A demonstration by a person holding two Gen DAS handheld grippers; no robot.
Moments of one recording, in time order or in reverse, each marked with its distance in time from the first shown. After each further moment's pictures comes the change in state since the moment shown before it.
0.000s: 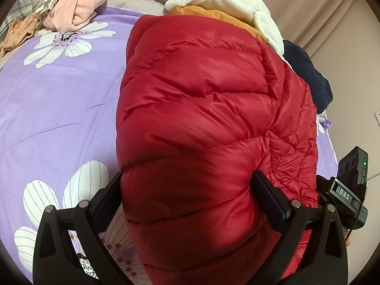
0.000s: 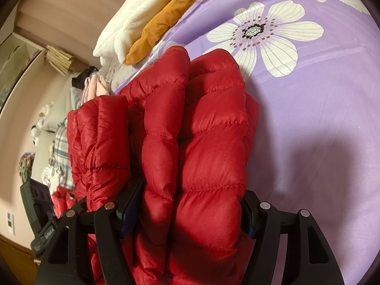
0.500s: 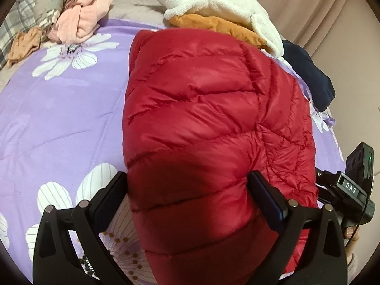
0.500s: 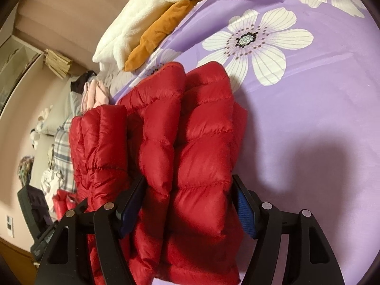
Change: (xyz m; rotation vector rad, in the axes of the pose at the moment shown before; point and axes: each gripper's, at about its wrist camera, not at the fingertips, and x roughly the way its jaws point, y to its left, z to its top) left arm -0.019 -0.012 -0.008 0.046 -0.042 0.066; right arm -0.017 -0.004 0.001 0.013 -0.027 -0.019
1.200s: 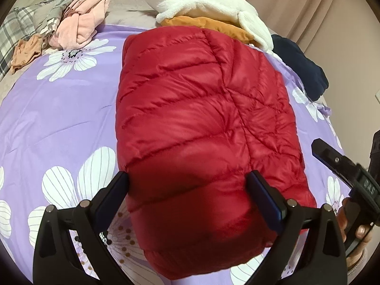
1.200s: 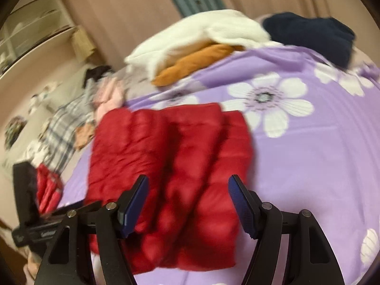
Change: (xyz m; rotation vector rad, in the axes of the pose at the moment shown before) left arm -0.021 -0.020 -0.030 0.041 -0.012 0.008; right arm -0.040 0.061 -0.023 -0.330 -0.182 -0.088
